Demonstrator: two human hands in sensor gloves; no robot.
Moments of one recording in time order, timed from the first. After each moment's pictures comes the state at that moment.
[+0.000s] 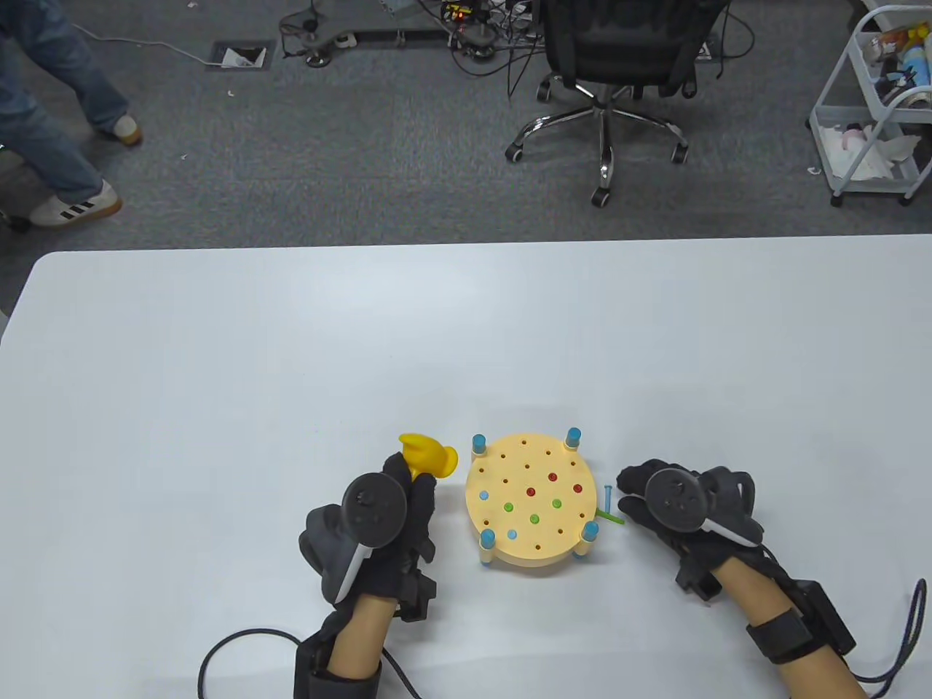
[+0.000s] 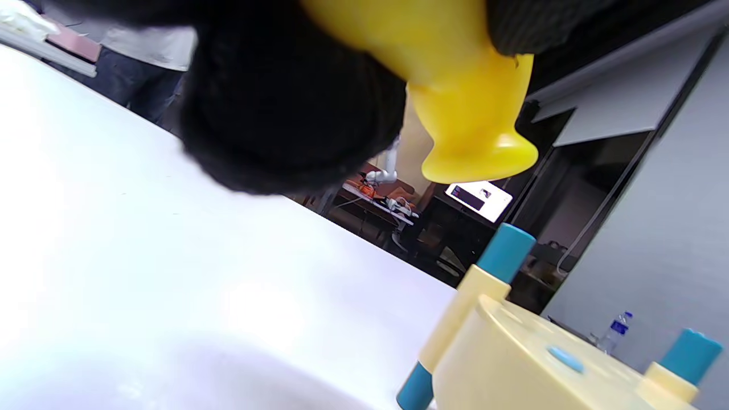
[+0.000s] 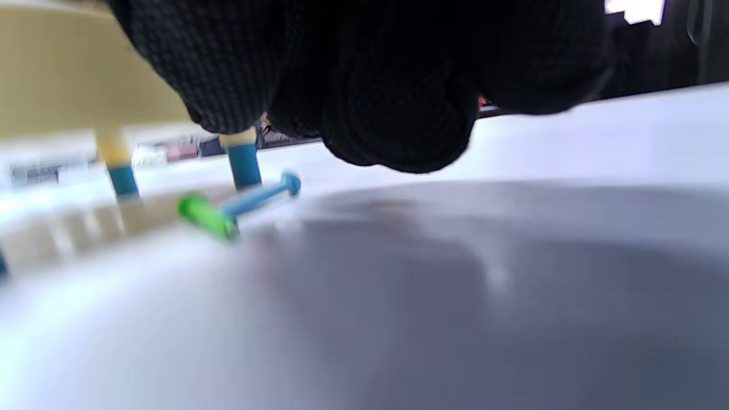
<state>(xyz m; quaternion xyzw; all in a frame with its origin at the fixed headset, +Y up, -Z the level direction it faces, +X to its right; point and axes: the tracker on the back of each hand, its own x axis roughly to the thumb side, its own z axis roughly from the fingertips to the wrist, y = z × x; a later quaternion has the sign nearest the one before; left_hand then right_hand) -0.153 -0.697 -0.218 0.05 0.06 0.27 0.96 0.217 -0.770 -0.249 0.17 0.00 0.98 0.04</state>
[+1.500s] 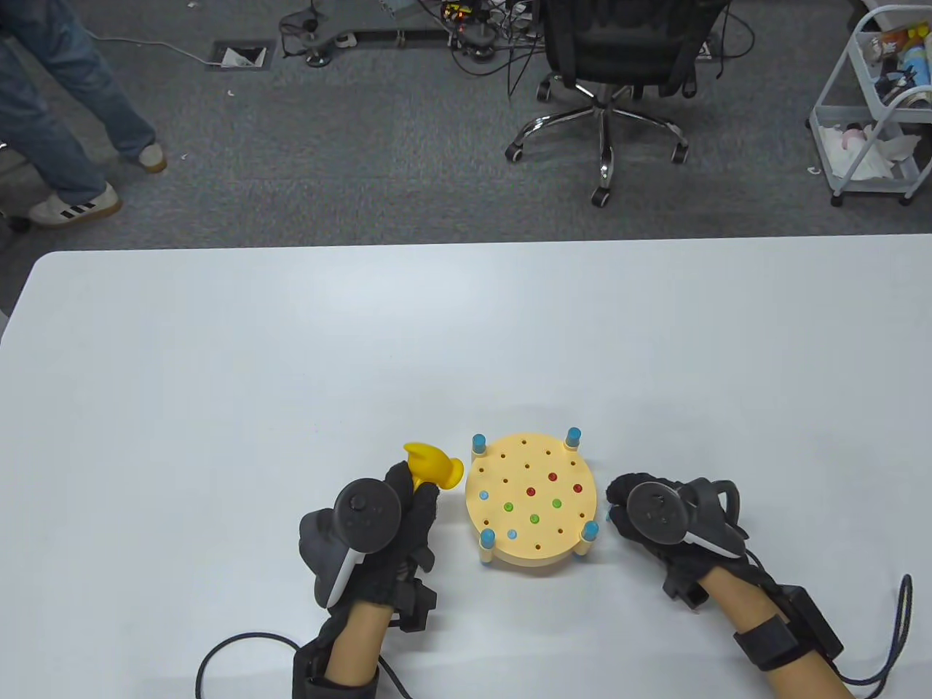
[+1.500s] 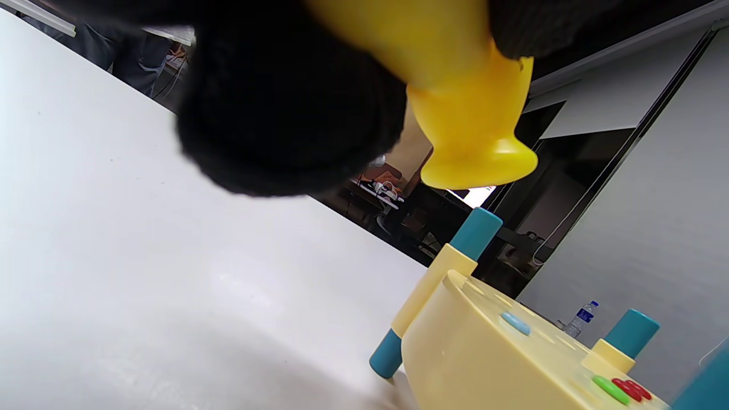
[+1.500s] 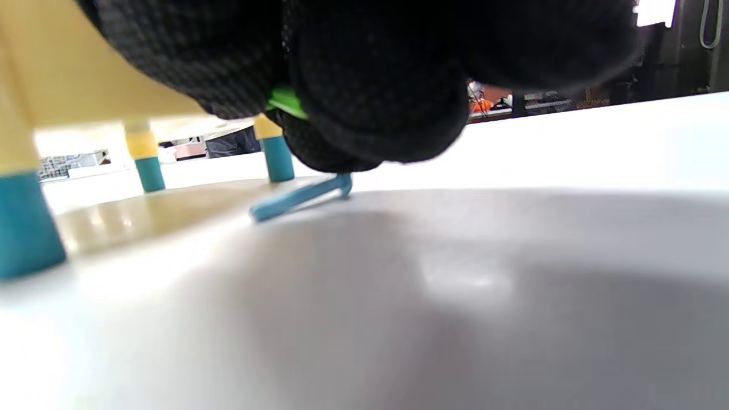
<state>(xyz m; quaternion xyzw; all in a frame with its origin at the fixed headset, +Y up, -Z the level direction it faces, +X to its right) -0.147 -0.702 -0.216 0.02 0.03 0.28 0.96 0.214 -0.758 -0.245 0.16 0.00 0.98 0.09</state>
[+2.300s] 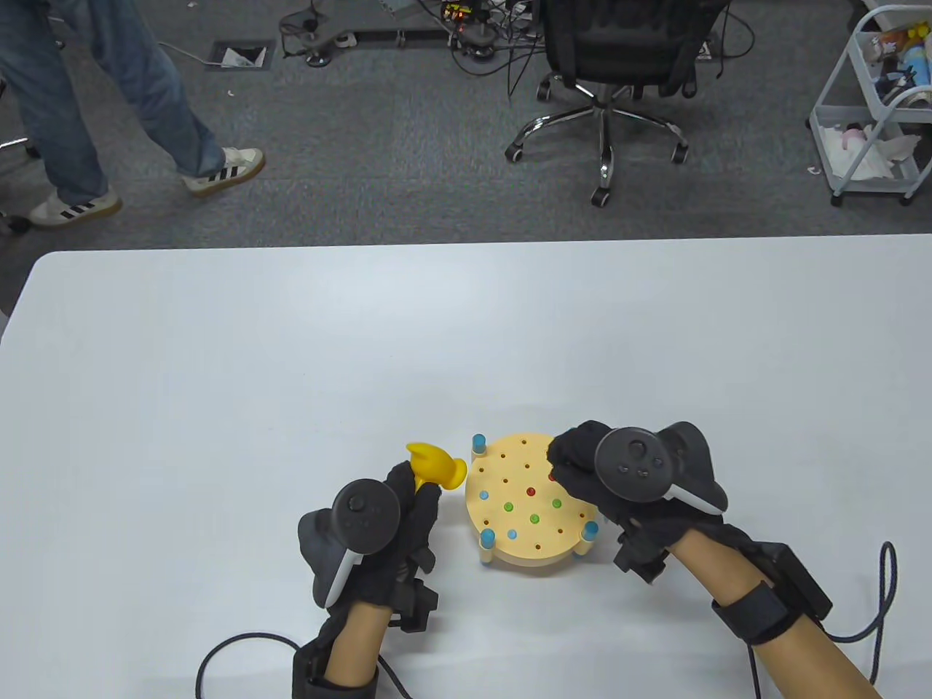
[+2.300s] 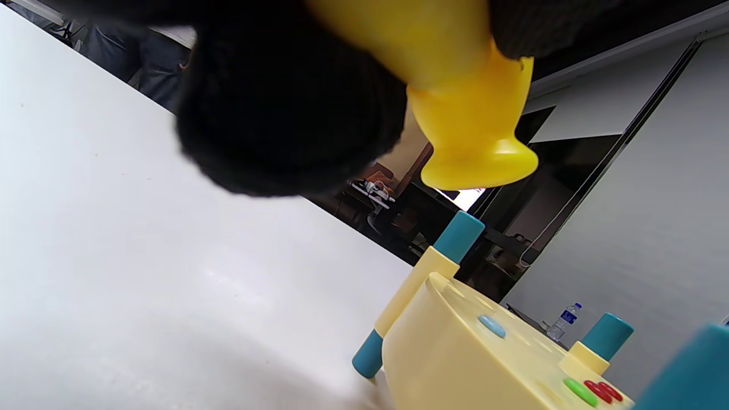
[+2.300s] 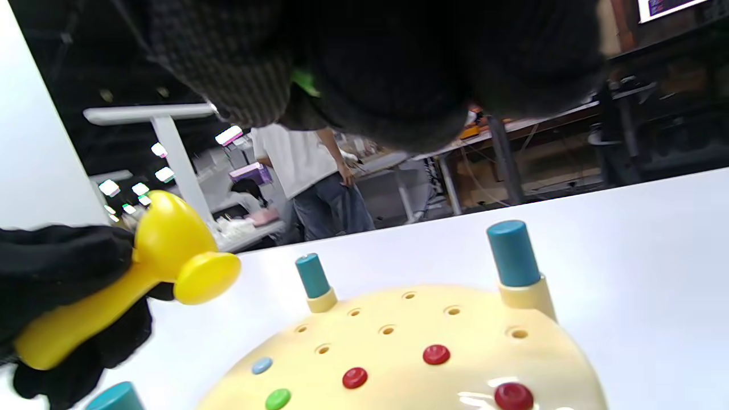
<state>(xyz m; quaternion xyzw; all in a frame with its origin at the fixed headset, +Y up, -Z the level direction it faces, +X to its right) -0.148 -0.701 -0.215 0.02 0.02 0.29 0.96 0.129 -0.631 -0.250 0.21 -0.02 0.96 0.16</state>
